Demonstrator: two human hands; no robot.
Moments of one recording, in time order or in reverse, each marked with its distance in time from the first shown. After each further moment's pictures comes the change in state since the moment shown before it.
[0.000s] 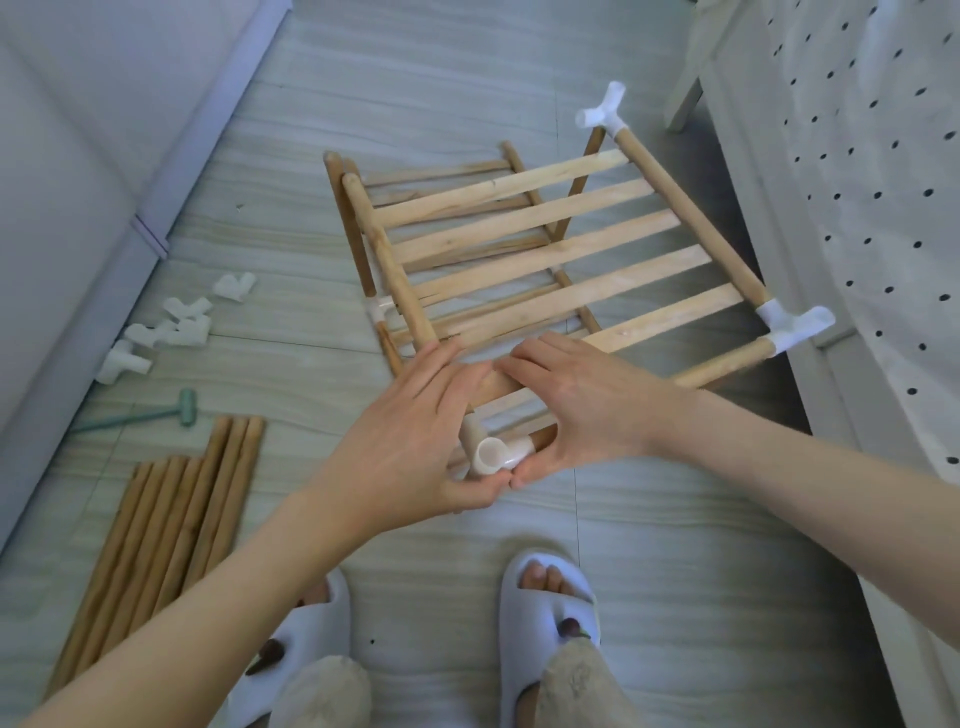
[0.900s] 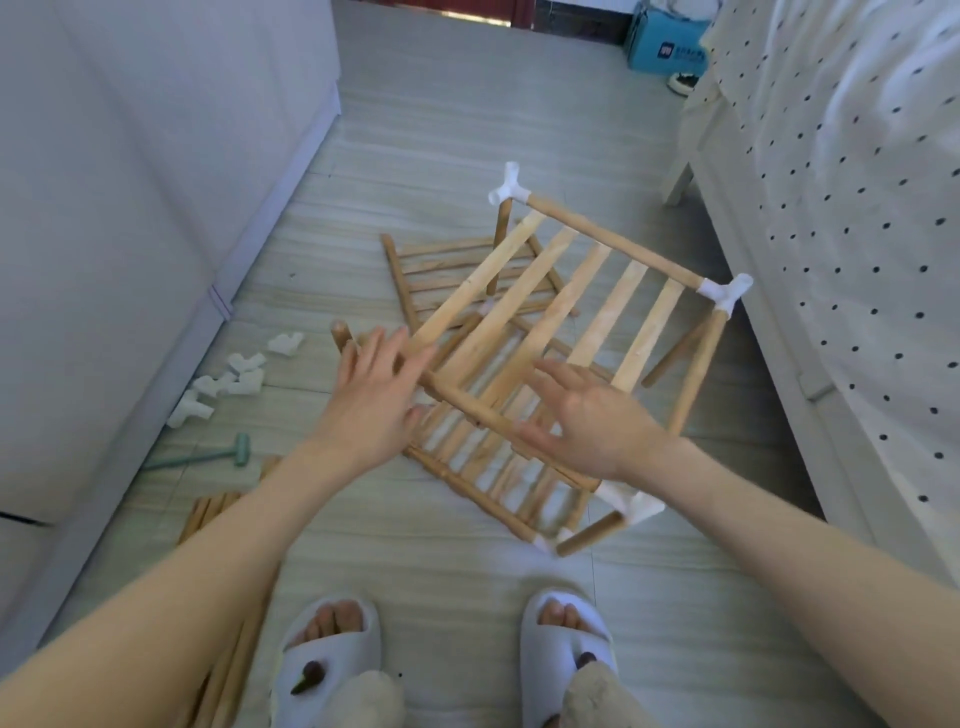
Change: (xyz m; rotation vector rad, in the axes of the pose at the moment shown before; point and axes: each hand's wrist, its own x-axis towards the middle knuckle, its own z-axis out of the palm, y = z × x) left_hand 0.013 -0.062 -0.043 0.162 -0.053 -0.310; right_hand -0.003 -0.023 -0.025 0.081 0.007 0.317
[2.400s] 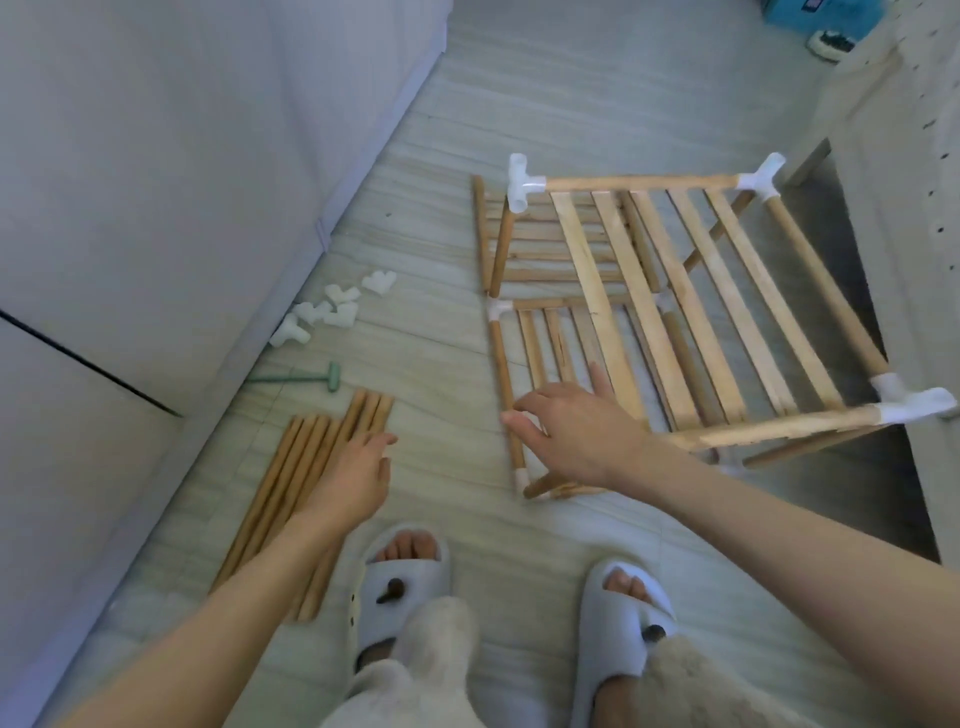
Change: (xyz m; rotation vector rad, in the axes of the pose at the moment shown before) left_hand -0.134 -0.093 0.089 -0.361 -0.221 -0.492; right_hand 0.029 -0.100 0.036 0.011 -0.128 -0.118
